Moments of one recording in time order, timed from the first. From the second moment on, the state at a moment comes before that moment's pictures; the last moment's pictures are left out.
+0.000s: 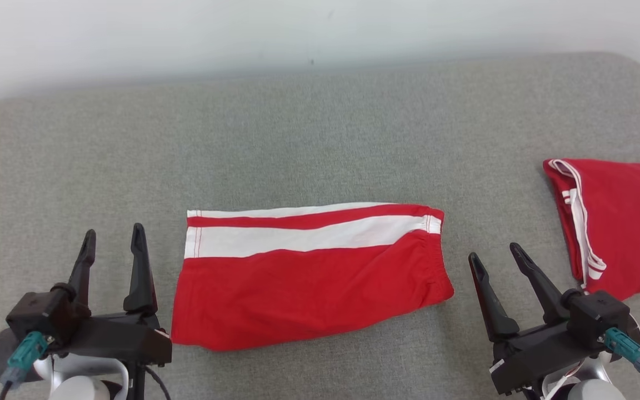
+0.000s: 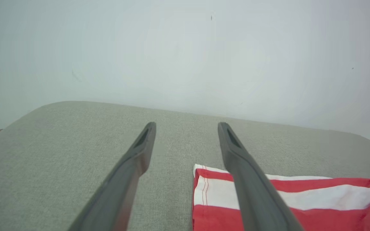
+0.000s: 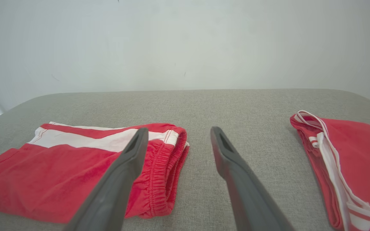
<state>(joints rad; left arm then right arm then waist) -0.23 0.32 -0.40 0.07 -0.50 0.28 -0.23 -0.04 -0.09 0.05 0.08 0.23 0.13 -0.12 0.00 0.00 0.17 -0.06</state>
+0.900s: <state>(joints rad) -0.20 0.30 -0.51 0.12 -0.44 0.27 -0.21 -0.02 -0.12 0.01 0.17 0.25 0.13 -0.06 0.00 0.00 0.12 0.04</state>
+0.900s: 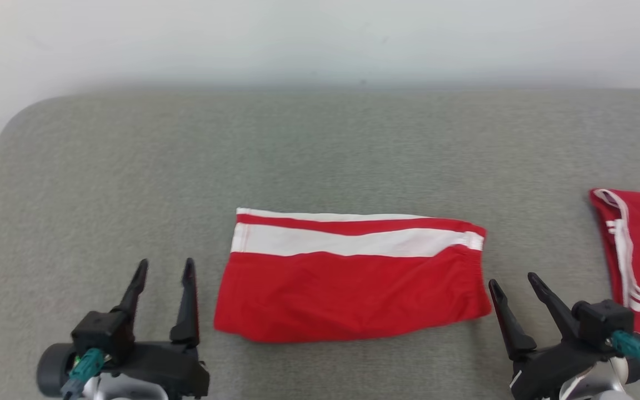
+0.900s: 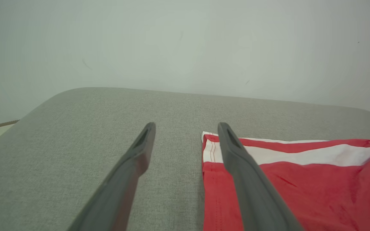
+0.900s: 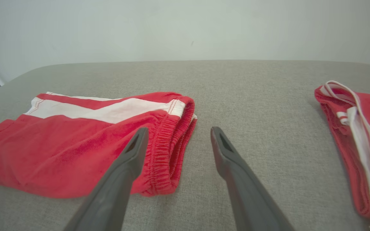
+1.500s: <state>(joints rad) -0.27 0.23 -0.54 0.19 -0.44 0.24 -0.25 -0.19 -0.20 0.09 0.47 0.38 0.13 -0.05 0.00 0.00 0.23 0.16</state>
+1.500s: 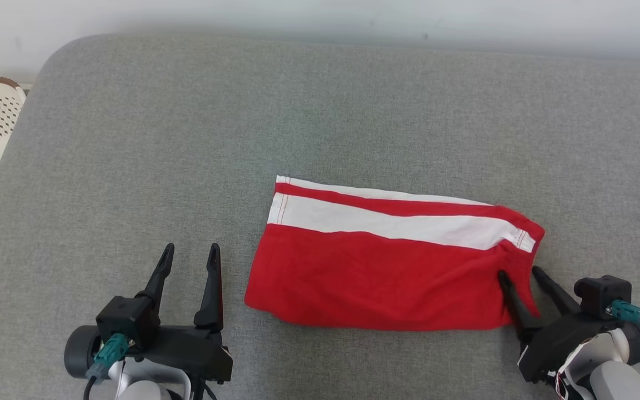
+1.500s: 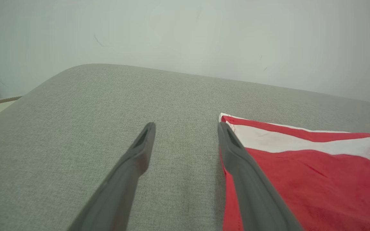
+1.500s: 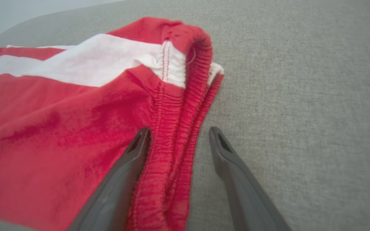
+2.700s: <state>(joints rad) -0.29 0.24 -0.53 0.19 -0.44 0.25 -0.25 -0.18 -0.16 0.30 0.01 0.47 0.13 0.05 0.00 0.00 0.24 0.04</state>
